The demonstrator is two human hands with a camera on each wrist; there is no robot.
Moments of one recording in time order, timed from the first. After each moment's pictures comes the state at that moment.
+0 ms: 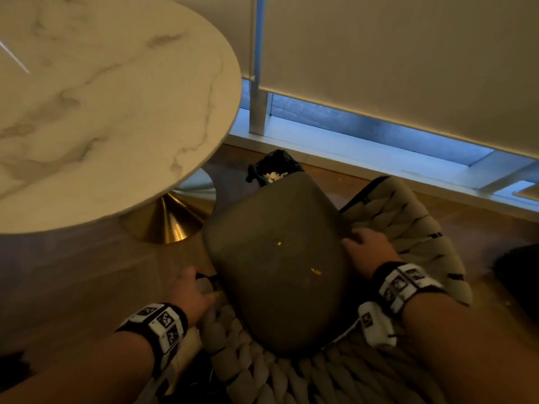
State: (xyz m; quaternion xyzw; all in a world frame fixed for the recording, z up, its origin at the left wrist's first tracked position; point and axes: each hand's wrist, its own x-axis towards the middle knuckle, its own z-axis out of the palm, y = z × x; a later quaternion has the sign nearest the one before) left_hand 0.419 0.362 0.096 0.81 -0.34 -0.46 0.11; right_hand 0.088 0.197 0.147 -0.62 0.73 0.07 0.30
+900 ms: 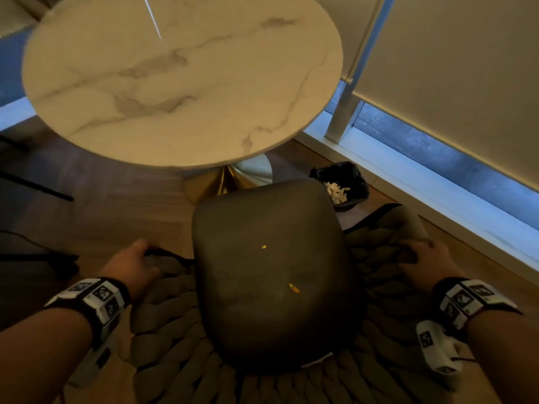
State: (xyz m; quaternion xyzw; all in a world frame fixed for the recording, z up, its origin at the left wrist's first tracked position) left_hand 0.501 0.442 0.117 0.91 -0.21 -0.34 0.07; right_hand 0.087 0.110 0.132 -0.74 0.60 0.21 0.22
